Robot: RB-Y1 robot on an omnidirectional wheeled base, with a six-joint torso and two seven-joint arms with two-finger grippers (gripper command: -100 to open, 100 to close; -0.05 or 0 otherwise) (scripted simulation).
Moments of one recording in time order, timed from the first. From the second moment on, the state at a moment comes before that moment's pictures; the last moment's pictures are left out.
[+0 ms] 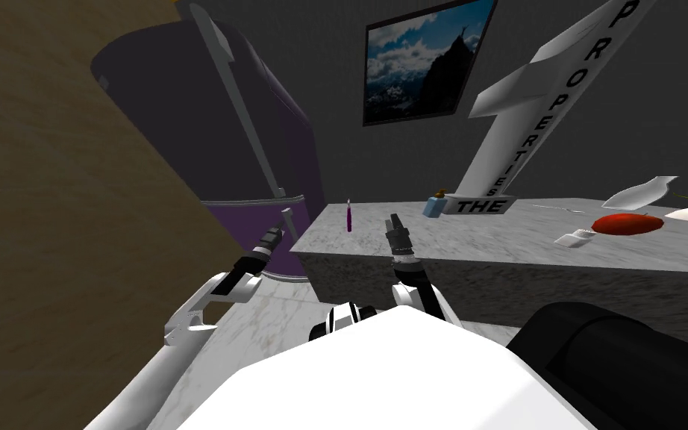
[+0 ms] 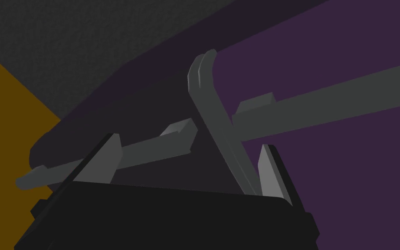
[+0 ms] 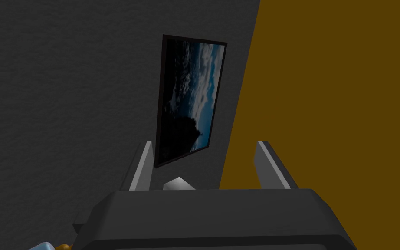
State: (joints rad) left arm -0.08 0.68 -0.09 -1.89 0.12 0.04 0.04; right arm 0.54 0.05 0.02 -2.34 0.11 -0.47 0.12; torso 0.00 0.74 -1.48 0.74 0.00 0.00
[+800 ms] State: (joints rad) left arm -0.28 0.84 -0.14 -1.69 0.19 0.16 0.03; right arm 0.54 0.05 0.02 -2.34 0.11 -0.47 0.12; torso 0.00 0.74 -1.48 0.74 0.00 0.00
